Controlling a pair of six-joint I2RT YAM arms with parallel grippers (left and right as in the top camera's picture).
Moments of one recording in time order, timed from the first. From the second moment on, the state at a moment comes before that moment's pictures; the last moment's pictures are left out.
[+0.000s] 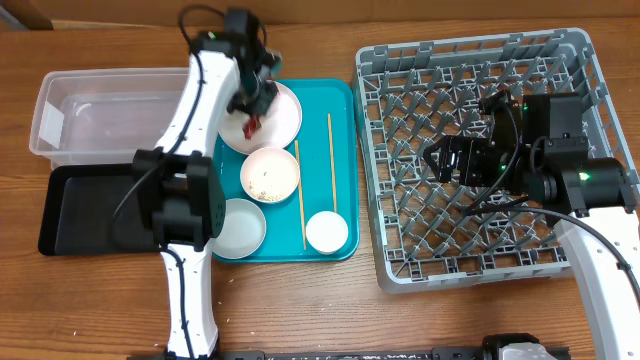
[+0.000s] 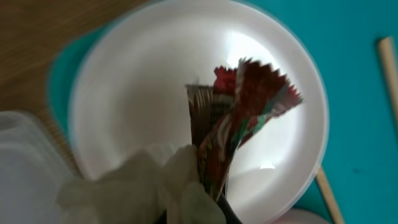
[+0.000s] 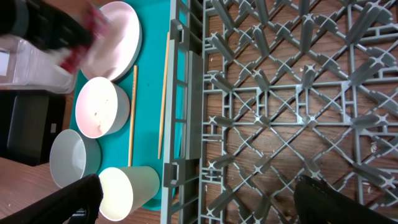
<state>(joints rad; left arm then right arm) -0.14 2.36 2.20 -1.20 0.03 0.23 0.07 1.28 1.24 -0.96 -0.40 0.17</state>
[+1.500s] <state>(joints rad) 0.24 2.33 2.76 -1.68 0.19 -0.05 0.07 1.28 1.24 -0.95 -0.40 0.17</state>
